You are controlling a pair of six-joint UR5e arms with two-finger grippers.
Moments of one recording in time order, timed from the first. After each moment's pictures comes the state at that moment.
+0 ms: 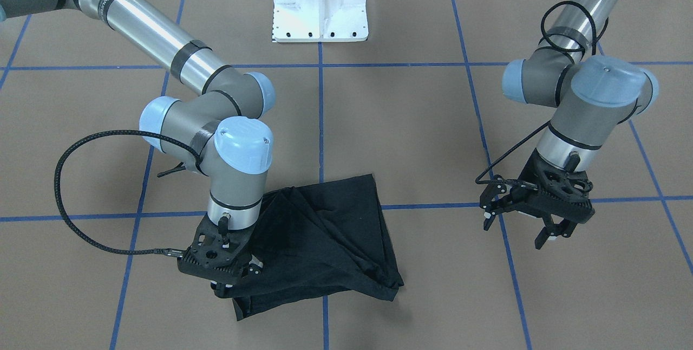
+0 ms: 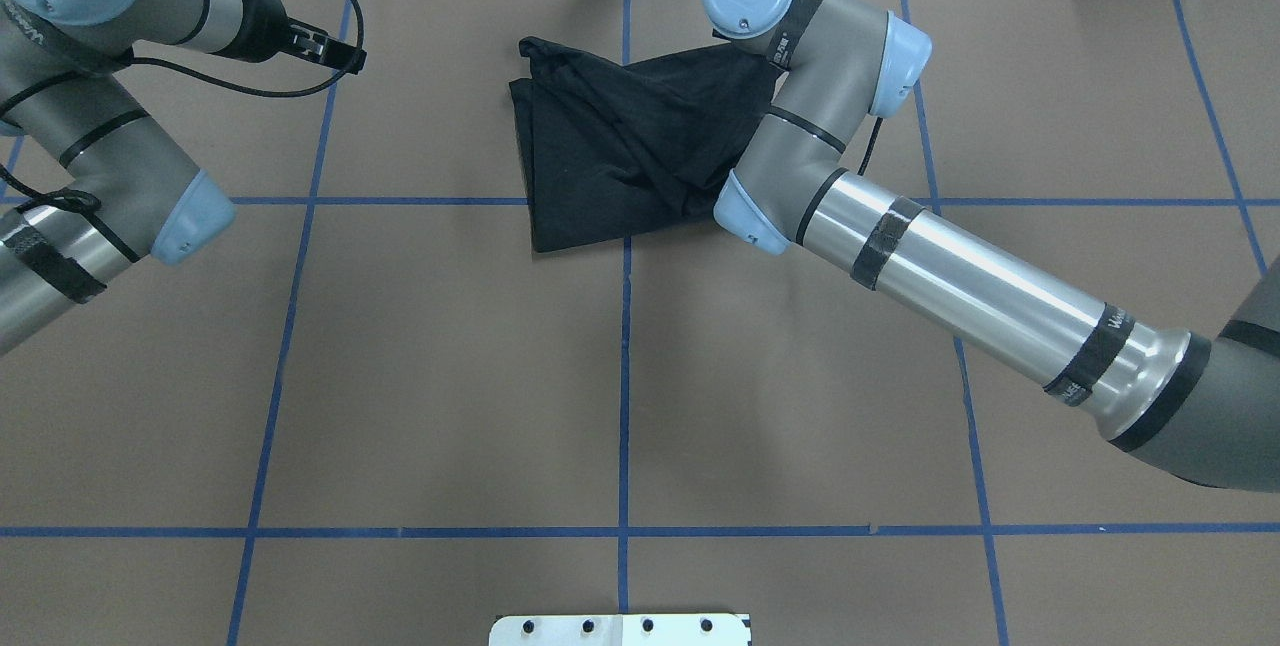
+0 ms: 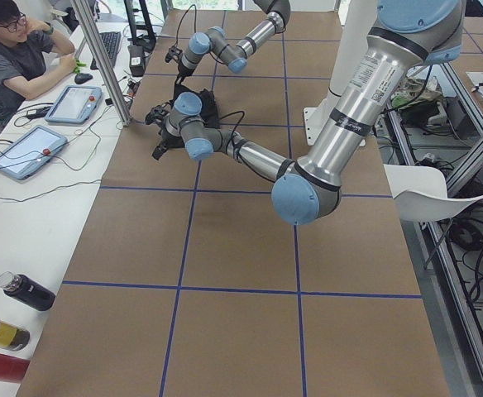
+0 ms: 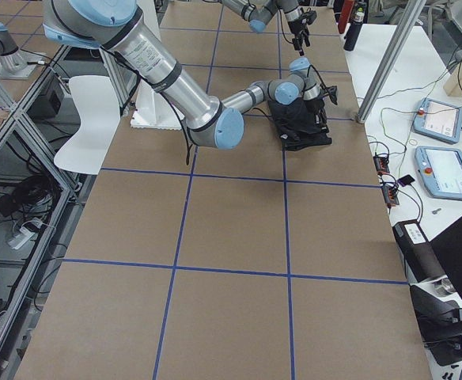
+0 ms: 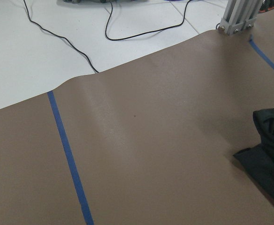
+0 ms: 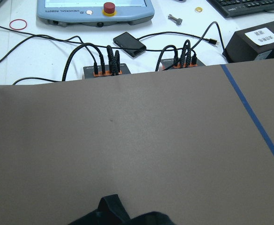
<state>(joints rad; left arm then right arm) -0.96 -2.09 -1.41 -2.27 -1.89 -0.59 0.77 -0.61 1.01 -1.27 1.46 1.21</state>
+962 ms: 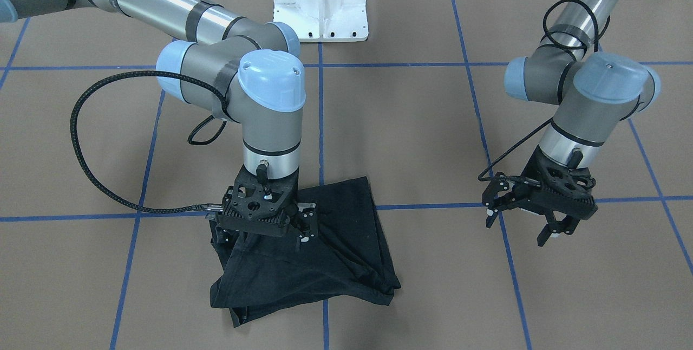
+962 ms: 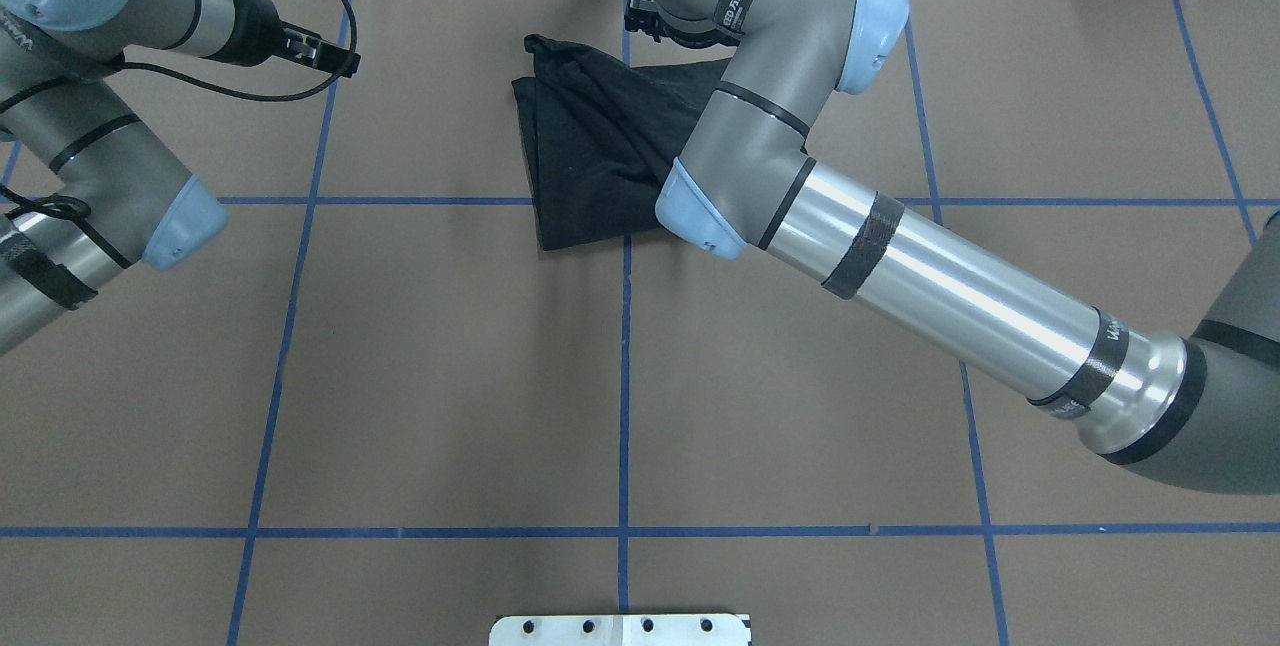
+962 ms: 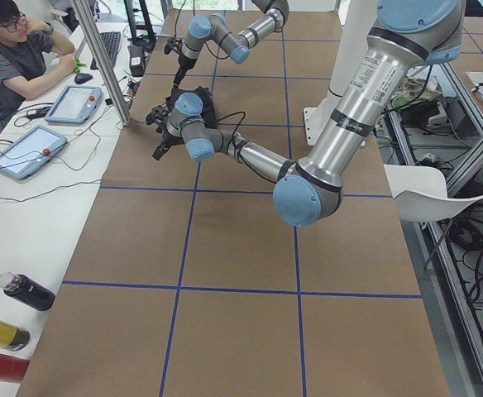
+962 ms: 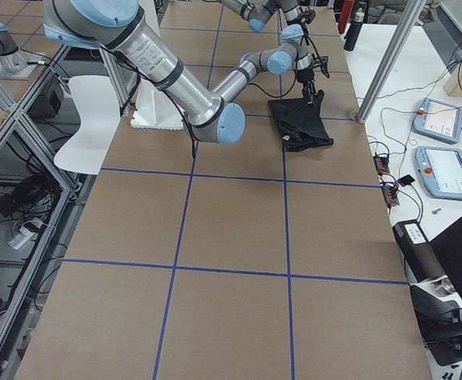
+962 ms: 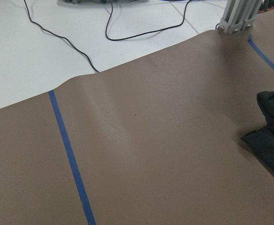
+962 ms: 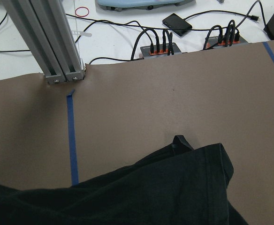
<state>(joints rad) -0.96 -2.07 -1.43 -2.27 -1.89 -0.59 0.74 -0.58 1.26 -1.48 1.60 1.23</state>
